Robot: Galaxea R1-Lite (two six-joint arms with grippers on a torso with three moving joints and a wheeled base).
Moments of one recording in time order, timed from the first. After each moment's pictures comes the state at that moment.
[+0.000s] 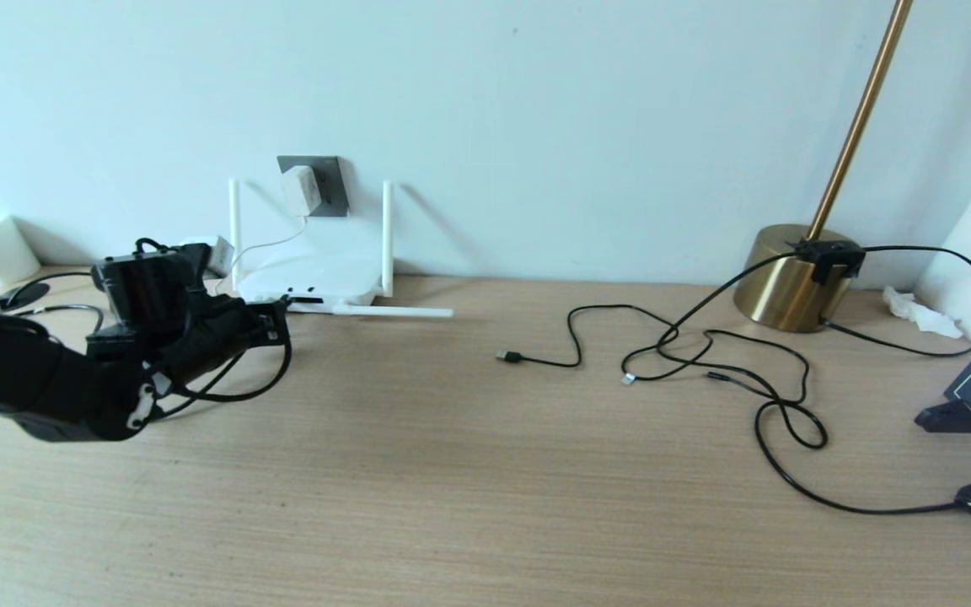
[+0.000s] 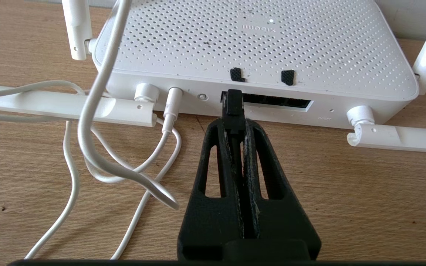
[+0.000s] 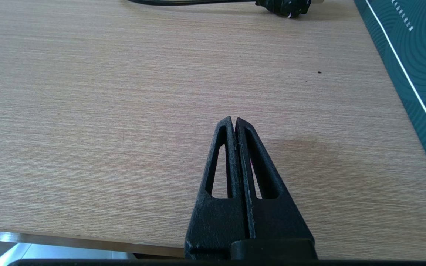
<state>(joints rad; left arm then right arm) 0.00 1.98 -1.00 -0.83 -0.04 0.00 0.00 0.00 -0.11 0.26 -0.01 0.00</state>
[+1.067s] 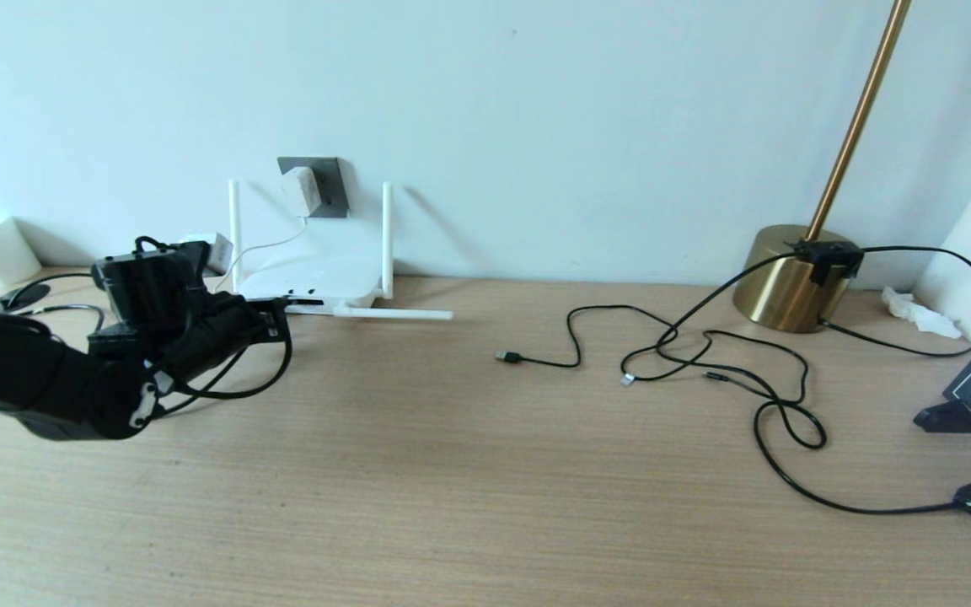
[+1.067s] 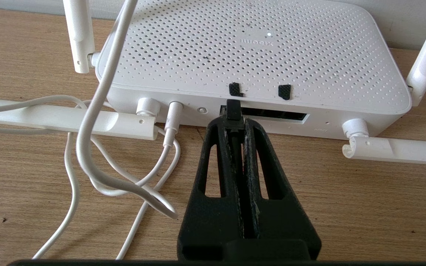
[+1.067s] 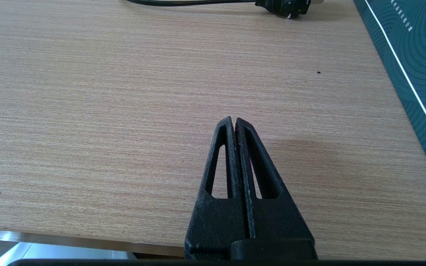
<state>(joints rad) 0.01 2.00 -1.01 -0.83 -0.04 0.00 0.00 0.00 -0.11 0.26 -0.01 0.00</state>
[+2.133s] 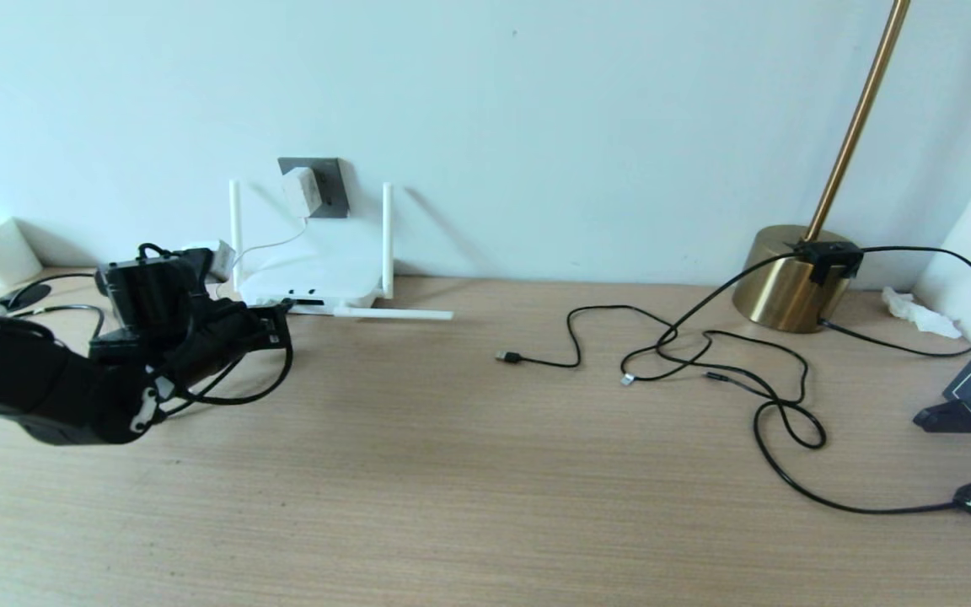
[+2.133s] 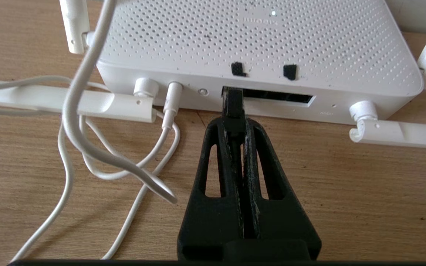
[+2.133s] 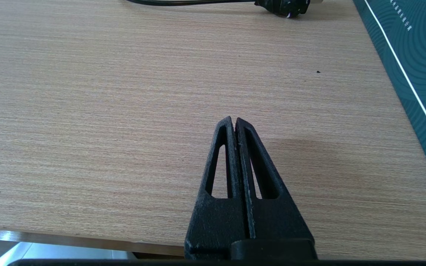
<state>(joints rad) 0.01 2.01 -1.00 -0.83 -0.04 0.00 0.00 0.00 -0.11 0.26 -0.01 0.00</state>
